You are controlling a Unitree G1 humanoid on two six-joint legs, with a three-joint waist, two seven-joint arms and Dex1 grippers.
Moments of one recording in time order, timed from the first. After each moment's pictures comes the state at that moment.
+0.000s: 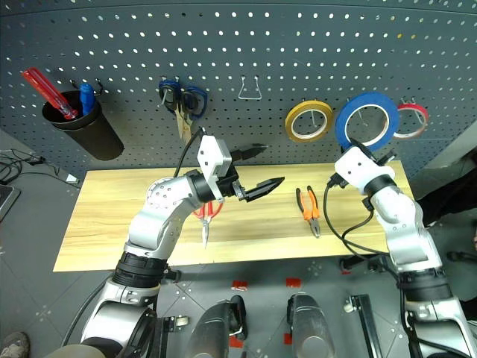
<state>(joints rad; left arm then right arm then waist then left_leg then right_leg) -0.60 0.28 -0.12 0.01 -0.28 0.19 -0.86 -0.47 -0.58 0.03 0.09 -0.27 -0.02 0.29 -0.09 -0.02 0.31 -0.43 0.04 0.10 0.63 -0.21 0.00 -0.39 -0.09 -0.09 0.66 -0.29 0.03</state>
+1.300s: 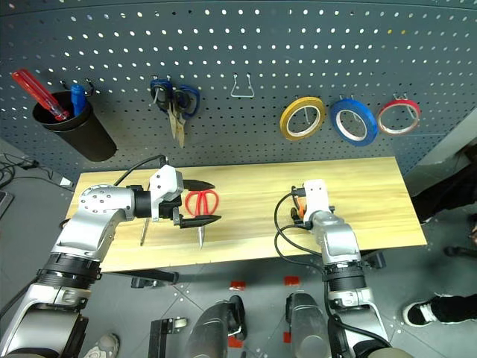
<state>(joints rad) -0.53 0.70 -0.11 0.24 -0.24 0.10 -1.21 -0.56 -0.03 -0.05 0.25 -0.05 0.89 0.09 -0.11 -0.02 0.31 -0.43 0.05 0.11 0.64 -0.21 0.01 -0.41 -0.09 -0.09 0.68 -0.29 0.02</state>
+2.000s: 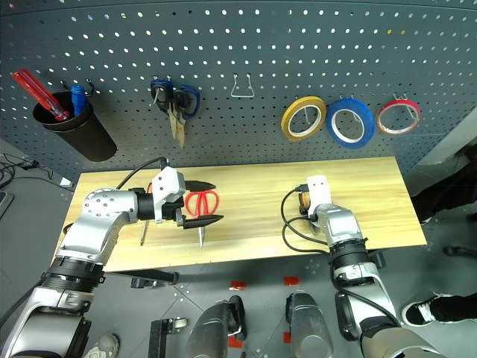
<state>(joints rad) -0.51 0.66 -0.09 0.23 -0.24 0.08 -1.15 -0.70 -0.12 -0.06 0.51 -0.01 0.83 0.15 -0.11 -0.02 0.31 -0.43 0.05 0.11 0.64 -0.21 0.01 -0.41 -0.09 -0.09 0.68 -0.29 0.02</state>
